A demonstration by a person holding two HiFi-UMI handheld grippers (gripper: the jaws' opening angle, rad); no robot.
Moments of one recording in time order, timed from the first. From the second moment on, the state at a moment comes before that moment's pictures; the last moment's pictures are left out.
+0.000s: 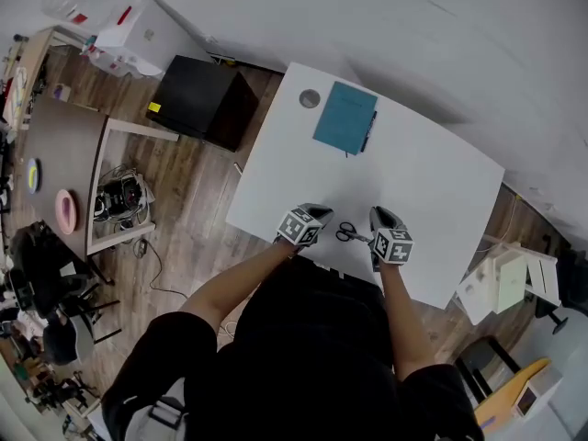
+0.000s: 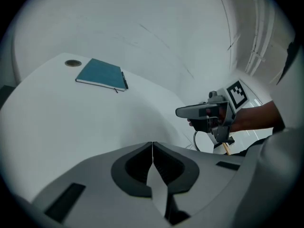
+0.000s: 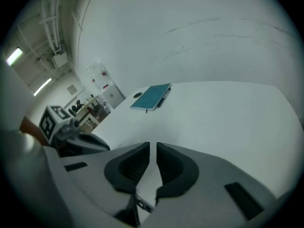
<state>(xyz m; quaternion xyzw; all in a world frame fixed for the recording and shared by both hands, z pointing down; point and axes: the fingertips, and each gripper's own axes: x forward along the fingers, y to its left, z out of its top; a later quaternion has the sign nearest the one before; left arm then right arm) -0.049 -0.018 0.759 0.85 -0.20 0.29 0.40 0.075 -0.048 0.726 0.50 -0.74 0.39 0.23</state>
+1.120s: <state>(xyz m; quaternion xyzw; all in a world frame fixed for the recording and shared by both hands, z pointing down) -0.009 0.069 0.788 0.80 -0.24 0.37 0.40 0.107 0.038 0.782 0.40 -0.77 0.34 0.36</state>
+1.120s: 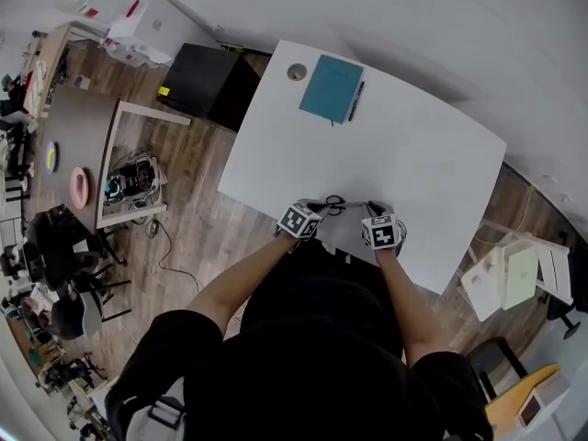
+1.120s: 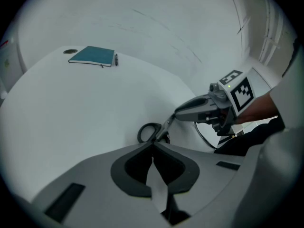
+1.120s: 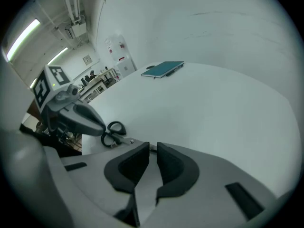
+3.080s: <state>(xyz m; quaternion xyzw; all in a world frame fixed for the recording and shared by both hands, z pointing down) -0.051 0.032 0.734 0.86 -0.10 0.31 0.38 0.059 0.074 0.785 0.62 -0.55 0.47 0.29</state>
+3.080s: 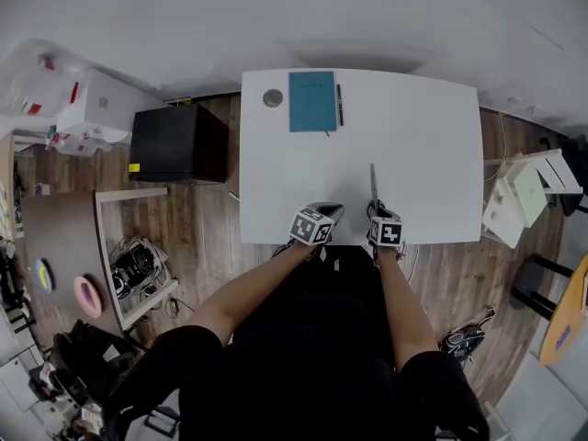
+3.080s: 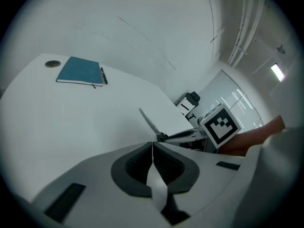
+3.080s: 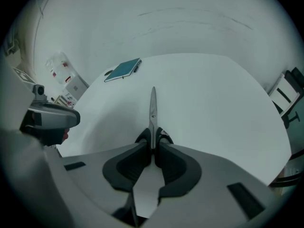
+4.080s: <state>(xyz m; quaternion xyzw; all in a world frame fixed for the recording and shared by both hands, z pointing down) -0.026 -0.100 0.708 0.87 -0.20 0.21 0.40 0.080 -0.136 0.745 0.64 -0.60 0.45 0.17</state>
